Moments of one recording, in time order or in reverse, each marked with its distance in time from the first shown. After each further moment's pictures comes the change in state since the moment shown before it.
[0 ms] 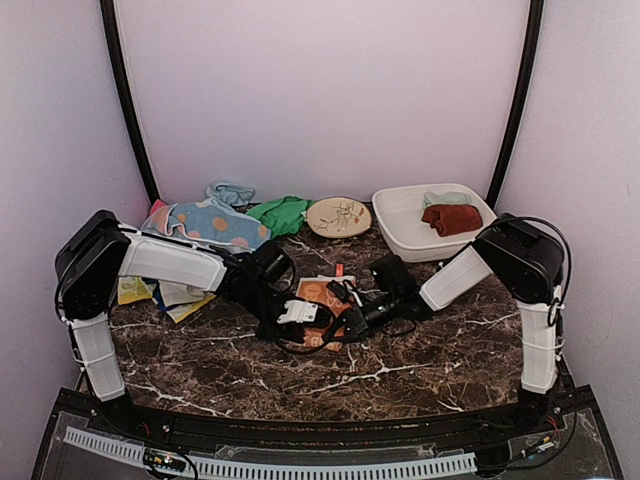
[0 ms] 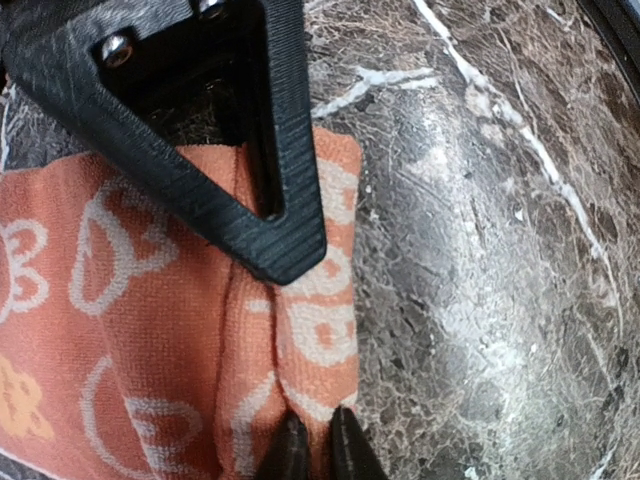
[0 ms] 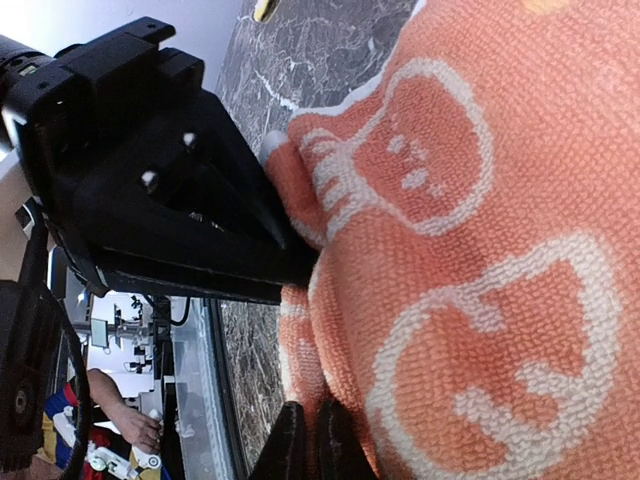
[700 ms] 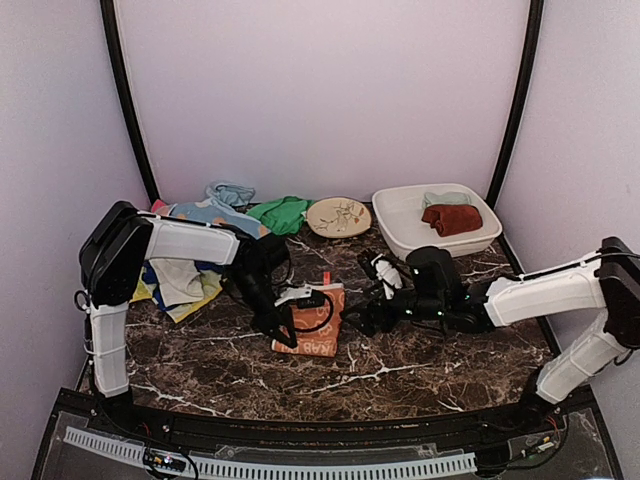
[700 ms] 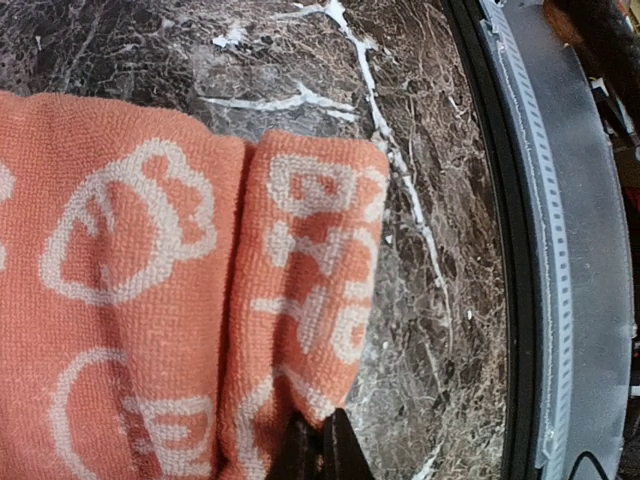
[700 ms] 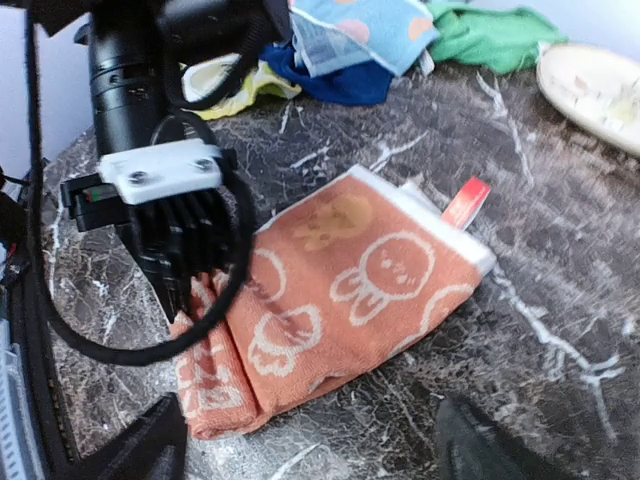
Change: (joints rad) left arm 0.109 0.171 0.256 -0.471 0.338 -0.156; right arm 0.116 -0.590 -0.285 -0.104 0.786 -0.418
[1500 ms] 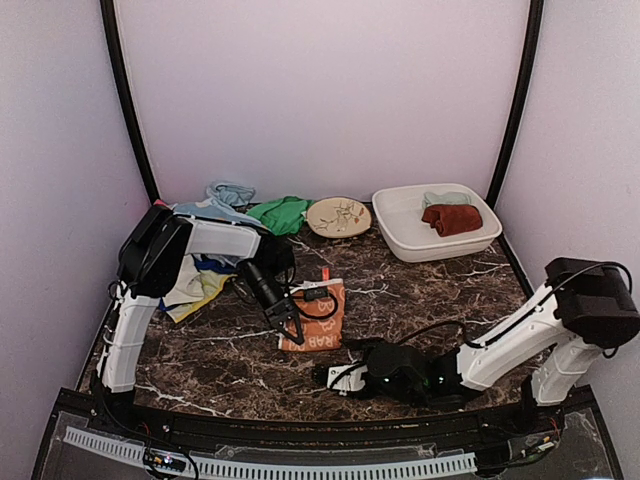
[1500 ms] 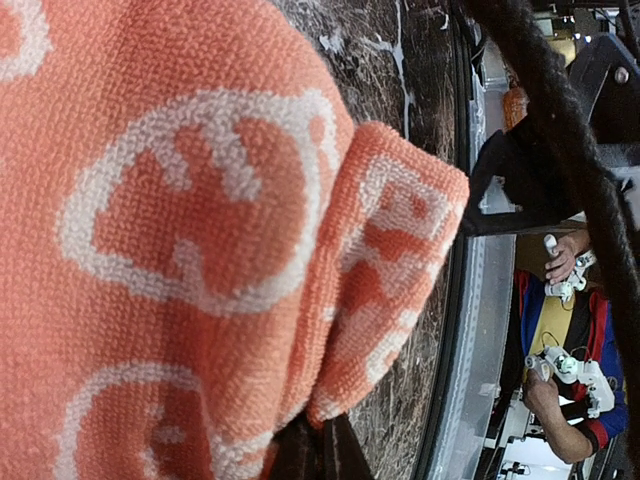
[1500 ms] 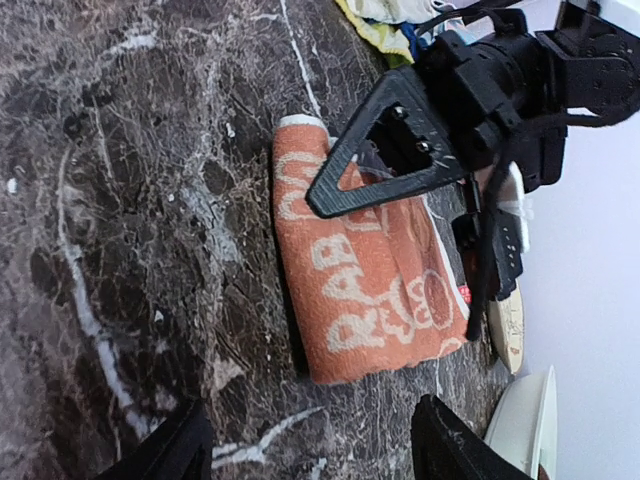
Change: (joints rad) left arm 0.056 0.291 0.299 -0.294 0.187 -0.164; right arm 0.529 0.103 -0.143 0.215 0.739 -0.787
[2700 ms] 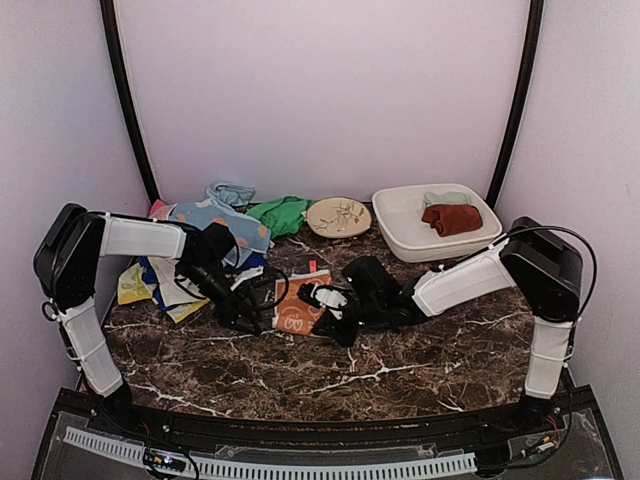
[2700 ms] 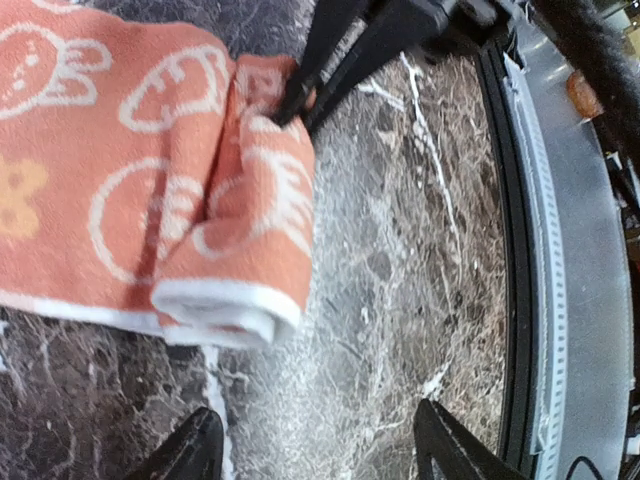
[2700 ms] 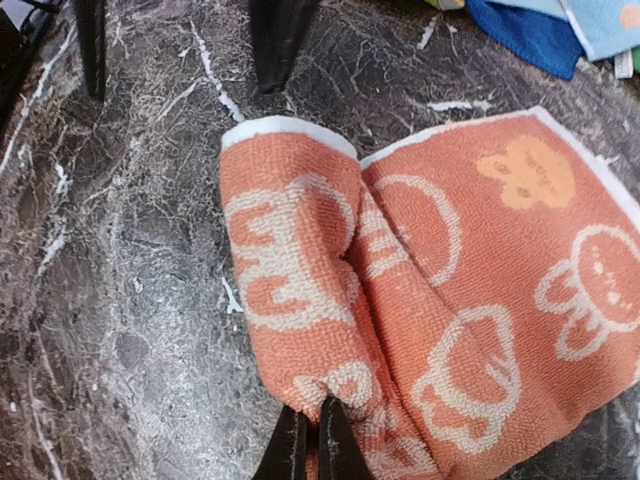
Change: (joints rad) left arm 0.179 -0.488 -0.500 0.354 -0.098 0.146; right arm -0.416 0.325 0.474 -0.322 -0.789 0.392
